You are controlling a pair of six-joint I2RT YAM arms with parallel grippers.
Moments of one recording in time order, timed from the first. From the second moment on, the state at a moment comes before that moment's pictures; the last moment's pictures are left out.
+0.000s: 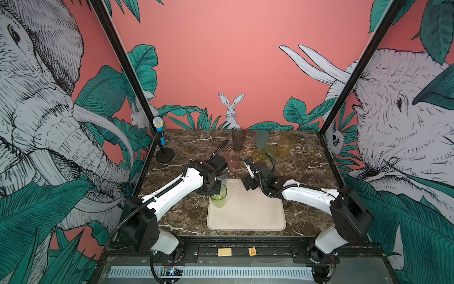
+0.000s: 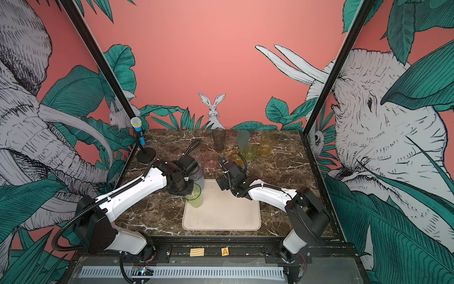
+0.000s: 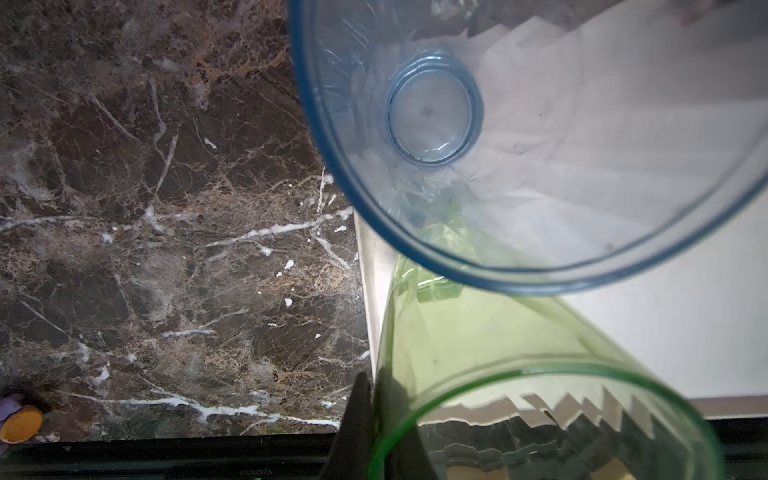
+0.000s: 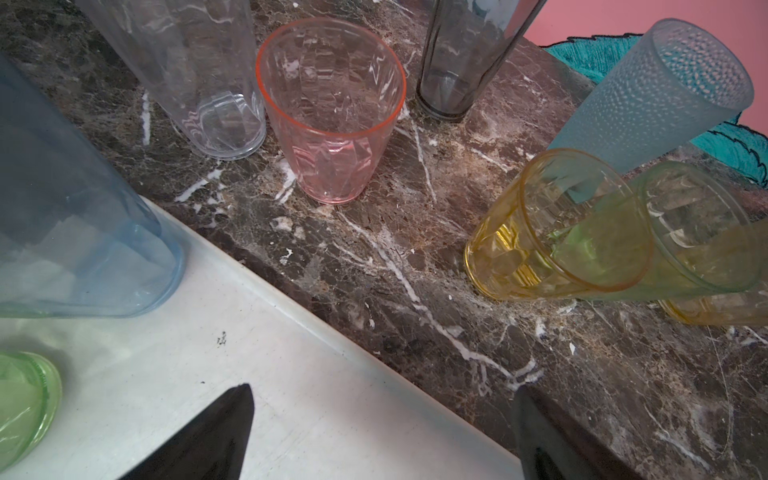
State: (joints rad) left arm -0.69 1.45 1.20 -1.17 -0.12 -0.53; right arm 0.80 1.58 0.95 -0.11 0.29 0.03
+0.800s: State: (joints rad) left arm -0.69 1.49 1.24 -1.16 -0.12 -0.52; right arm 0.80 1.58 0.95 -0.11 0.29 0.02
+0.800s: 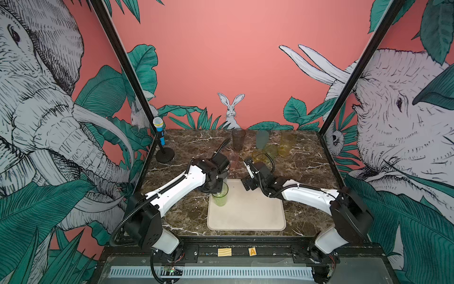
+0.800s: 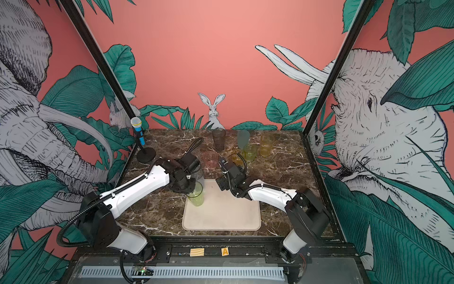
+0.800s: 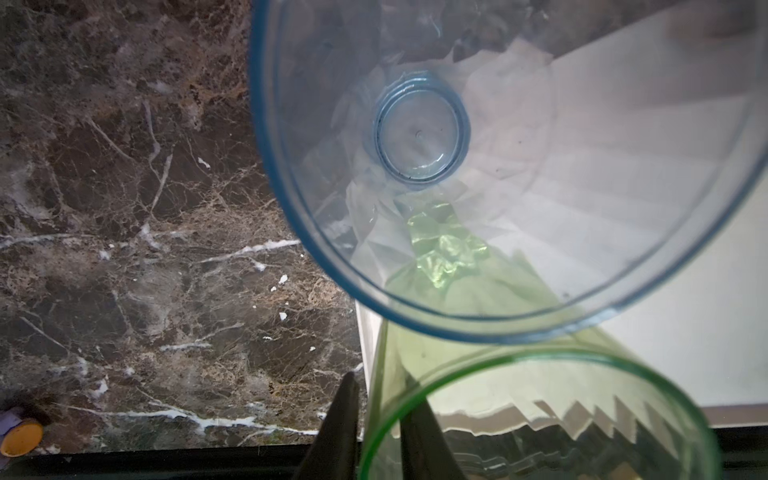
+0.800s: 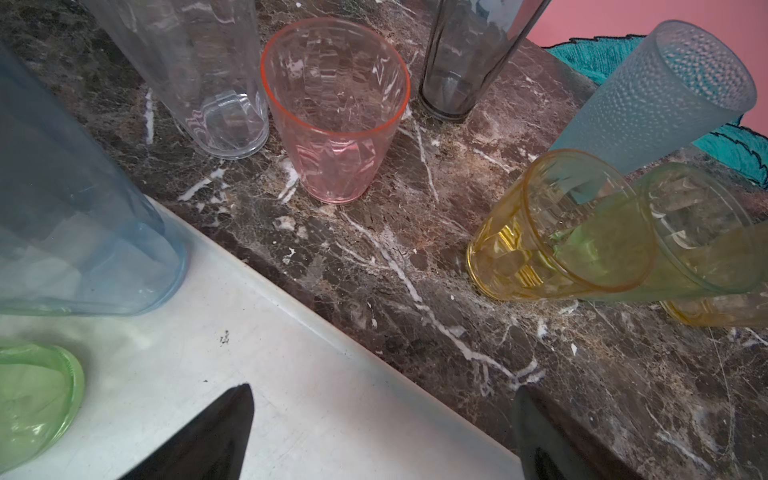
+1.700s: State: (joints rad) left arm -0.68 1.39 1.38 -1.27 -0.18 -0.50; right arm 0.81 1.58 0.95 -0.11 0.31 0.02
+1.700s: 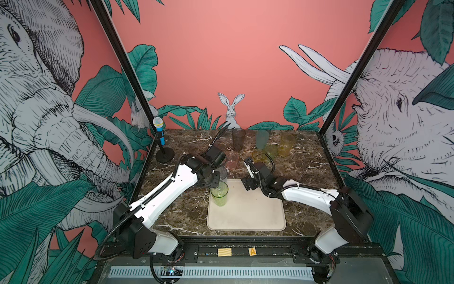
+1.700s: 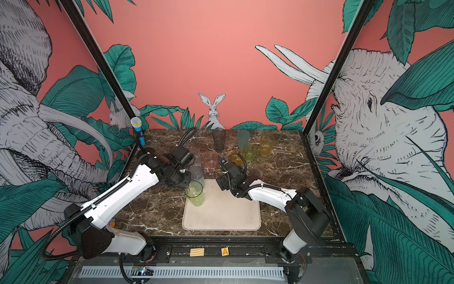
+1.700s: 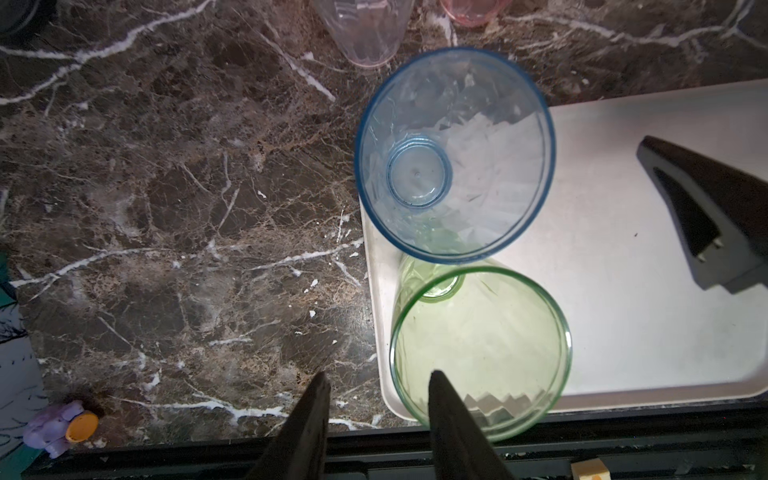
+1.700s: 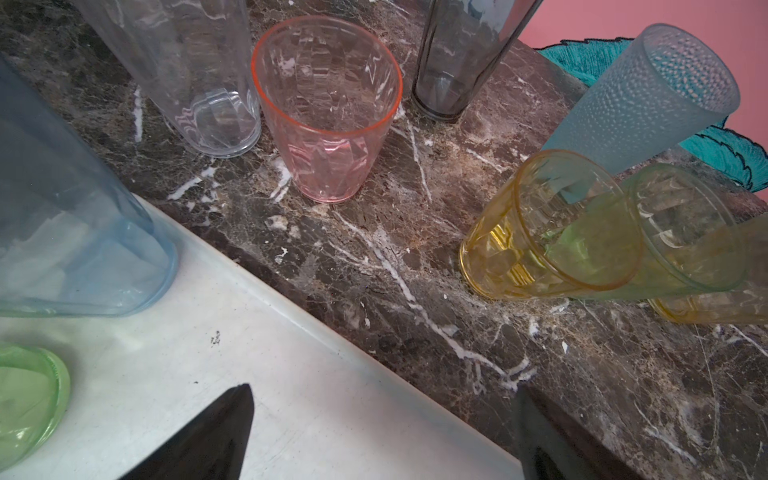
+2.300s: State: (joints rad) left arm -0.54 1.35 1.48 -1.23 -0.20 -0.47; right arm 0.81 1.58 0.95 -0.11 0.33 0.01
